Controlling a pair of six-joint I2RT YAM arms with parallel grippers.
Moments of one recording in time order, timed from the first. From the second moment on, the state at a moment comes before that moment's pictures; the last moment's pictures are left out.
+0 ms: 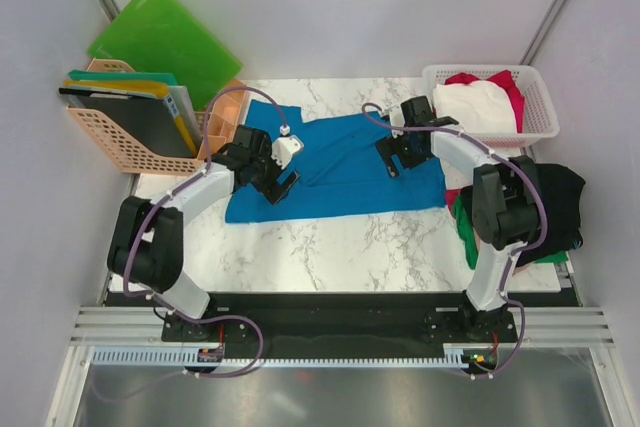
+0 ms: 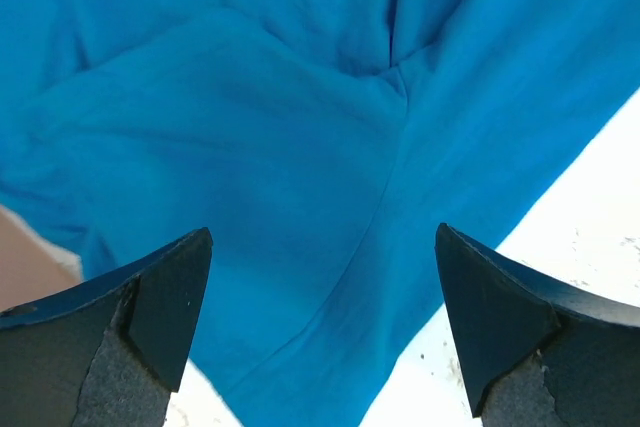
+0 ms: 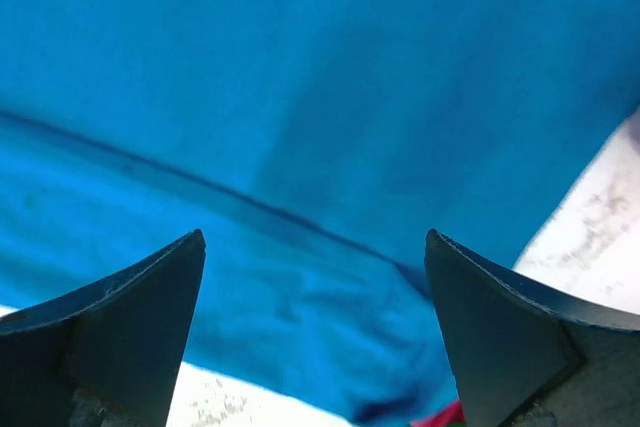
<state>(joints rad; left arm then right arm) -0.34 1.55 1.01 -0.34 0.23 0.51 0.26 1.89 1.40 -0.58 -0.05 -0.22</state>
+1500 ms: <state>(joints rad) -0.32 1.15 0.66 -0.35 0.22 0.55 0.33 1.68 0.99 -0.54 -0.12 -0.28</state>
